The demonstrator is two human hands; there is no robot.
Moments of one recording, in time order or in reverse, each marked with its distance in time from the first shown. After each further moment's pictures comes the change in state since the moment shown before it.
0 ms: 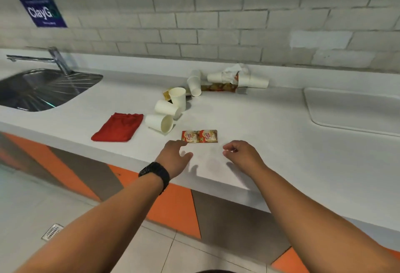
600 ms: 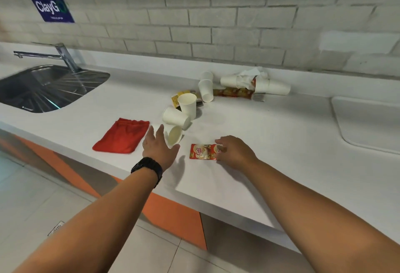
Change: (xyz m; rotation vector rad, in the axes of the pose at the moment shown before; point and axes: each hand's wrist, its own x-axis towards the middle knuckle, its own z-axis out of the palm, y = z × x) left_hand 0.085 -0.036 -0.032 0.060 0.272 -0.223; right_hand 0.105 -0.032 0.027 -0.285 -0.147 -0.140
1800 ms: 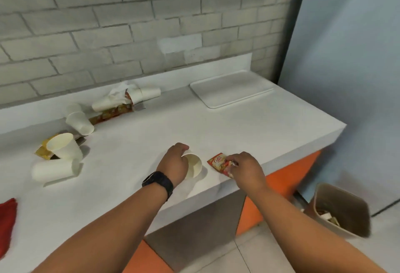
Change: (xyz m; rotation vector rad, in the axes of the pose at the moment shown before) left_hand -0.110 0.146 0.091 -0.234 -0.700 0.763; right_hand -0.242 0.078 -0.005 0.112 0.669 0.725
